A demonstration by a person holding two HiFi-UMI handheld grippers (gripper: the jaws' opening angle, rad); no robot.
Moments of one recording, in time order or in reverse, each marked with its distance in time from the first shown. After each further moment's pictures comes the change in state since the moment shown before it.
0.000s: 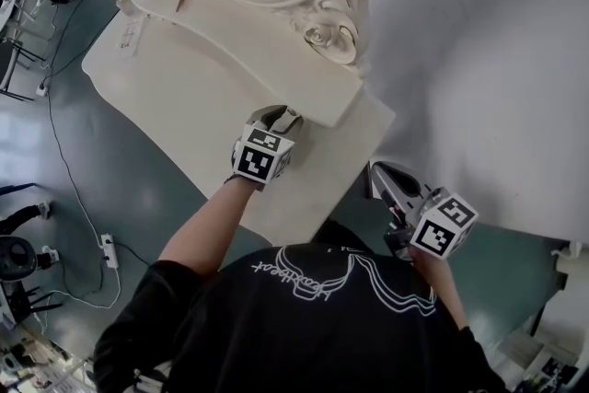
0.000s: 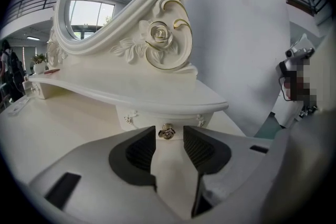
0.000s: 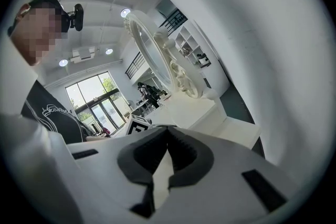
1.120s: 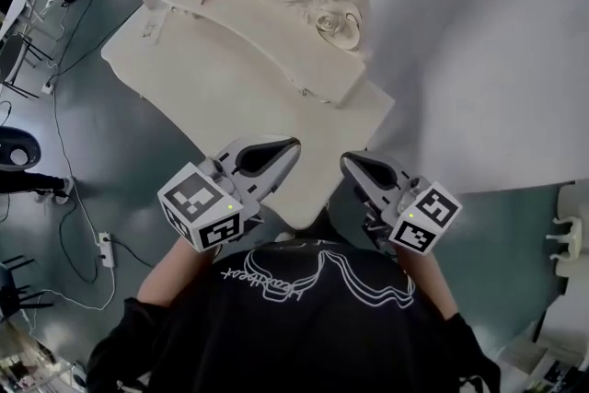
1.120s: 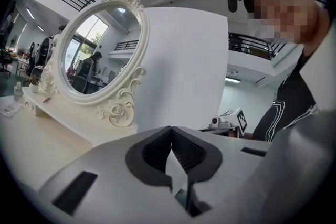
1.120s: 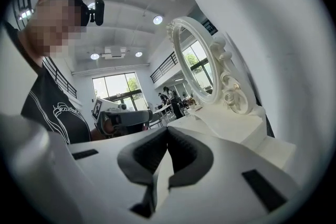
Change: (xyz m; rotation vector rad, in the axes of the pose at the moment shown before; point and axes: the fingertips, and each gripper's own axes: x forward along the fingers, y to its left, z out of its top) left arm -0.260 -0.125 0.085 -0.049 -0.424 -0.361; right arm -0.004 0.140 -0.003 -0.228 -0.116 0.209
